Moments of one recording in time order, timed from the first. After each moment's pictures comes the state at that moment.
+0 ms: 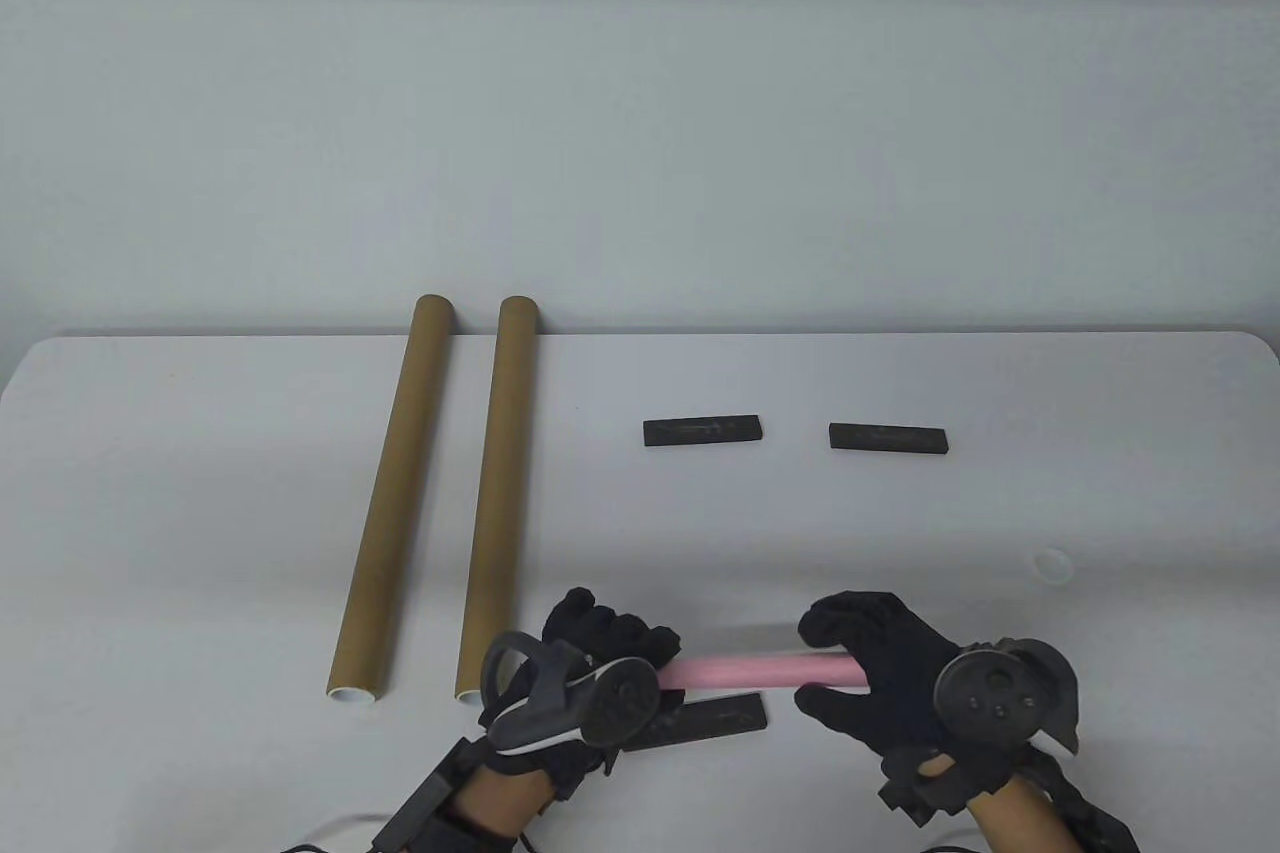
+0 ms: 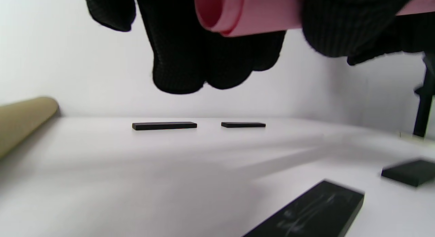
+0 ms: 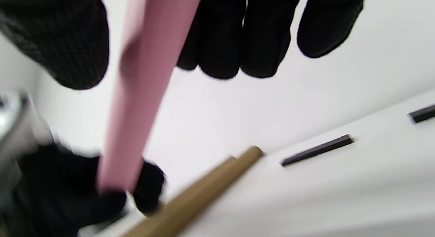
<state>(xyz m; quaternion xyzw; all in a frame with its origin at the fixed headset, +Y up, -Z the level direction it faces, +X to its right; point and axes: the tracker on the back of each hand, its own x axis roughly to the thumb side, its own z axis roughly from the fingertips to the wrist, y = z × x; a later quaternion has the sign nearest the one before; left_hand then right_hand) -0.081 -0.696 -0.299 0.05 -0.27 0.08 0.96 0.227 -0.673 -0.286 0.26 -0.13 0.88 0.36</state>
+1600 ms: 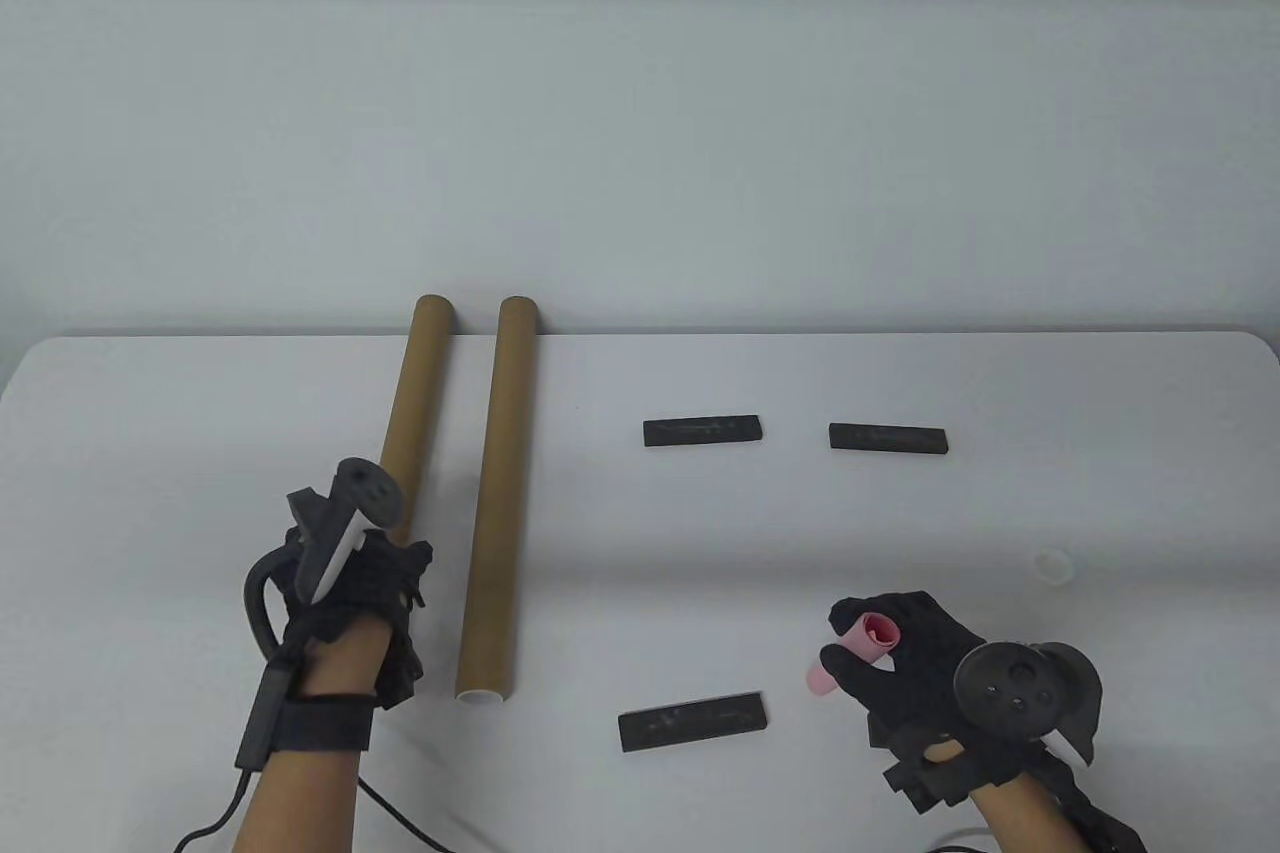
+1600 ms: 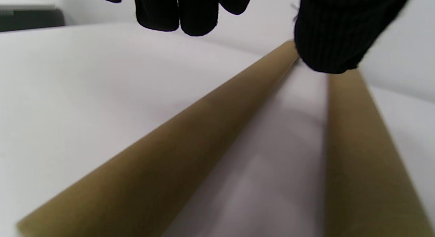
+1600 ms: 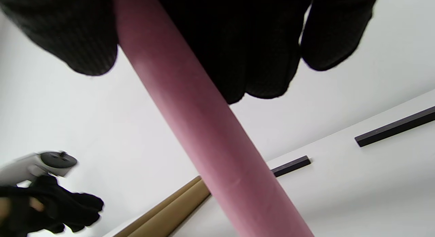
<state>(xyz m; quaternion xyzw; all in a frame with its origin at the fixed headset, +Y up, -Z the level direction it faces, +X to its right) -0.280 -0.689 -0.412 -0.18 0.25 0.09 0.95 0.236 -0.674 -0.286 0.20 -0.15 0.92 0.31</state>
